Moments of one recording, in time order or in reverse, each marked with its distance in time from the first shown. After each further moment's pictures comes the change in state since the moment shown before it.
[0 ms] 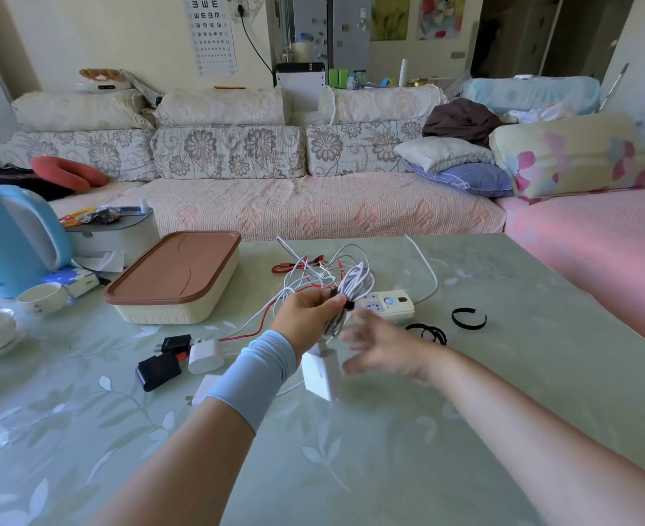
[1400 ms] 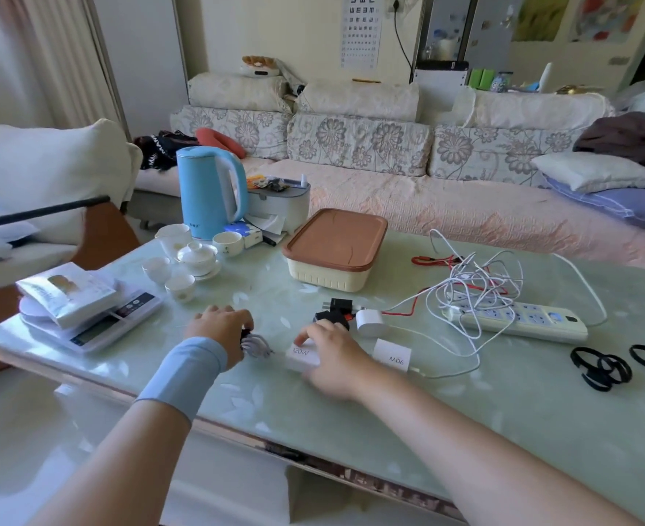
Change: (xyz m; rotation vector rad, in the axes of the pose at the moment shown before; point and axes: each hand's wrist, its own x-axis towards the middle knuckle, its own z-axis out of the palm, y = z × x) left_hand -0.135 -0.083 -0.334 1.432 0.241 -0.272; right_hand 0.080 -0.064 0.296 -0.784 -0.086 -0.375
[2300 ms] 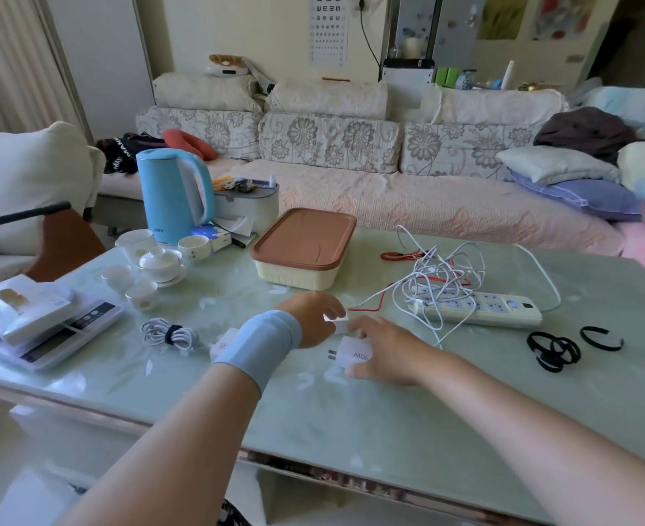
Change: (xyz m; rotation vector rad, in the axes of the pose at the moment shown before) left_hand 0.010 0.150 -0.042 -0.455 -0.160 0.322; right_hand -0.056 0.073 -0.075 -0.132 -0.065 0.221
